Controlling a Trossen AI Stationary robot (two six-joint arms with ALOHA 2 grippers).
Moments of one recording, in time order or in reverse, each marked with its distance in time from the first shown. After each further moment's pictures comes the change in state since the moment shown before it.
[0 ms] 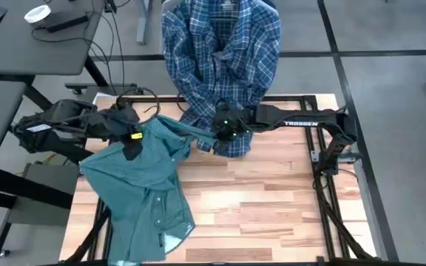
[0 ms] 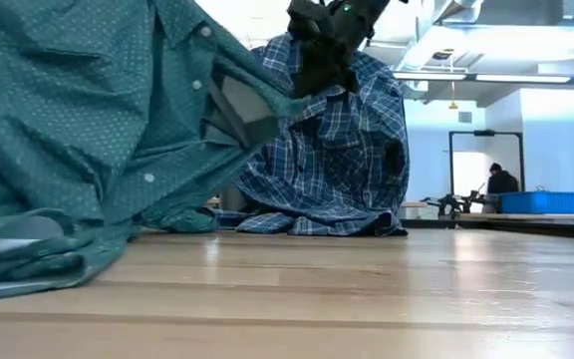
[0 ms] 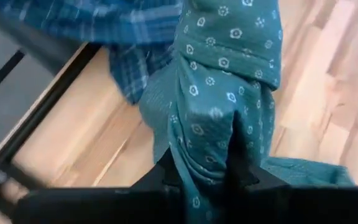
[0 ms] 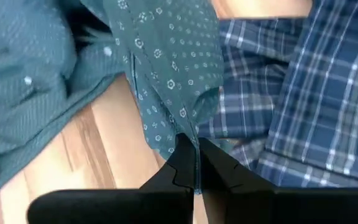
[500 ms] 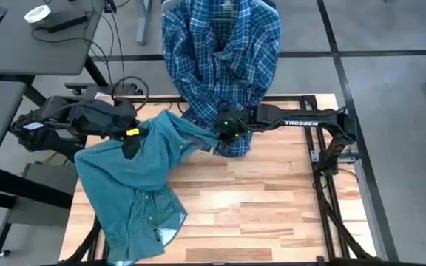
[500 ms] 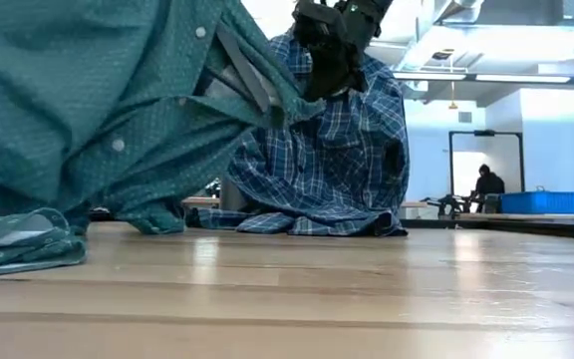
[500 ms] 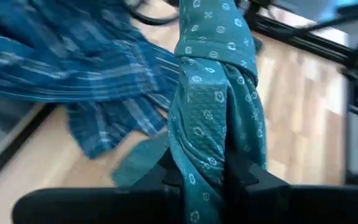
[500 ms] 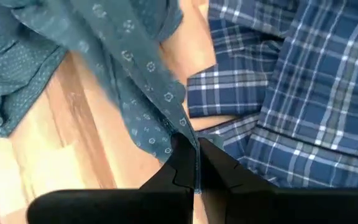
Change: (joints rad) left arm -0.047 -0.001 0.093 0.163 -0.045 0.055; right arm 0.002 0.005 0.003 -0.092 0.018 -0.016
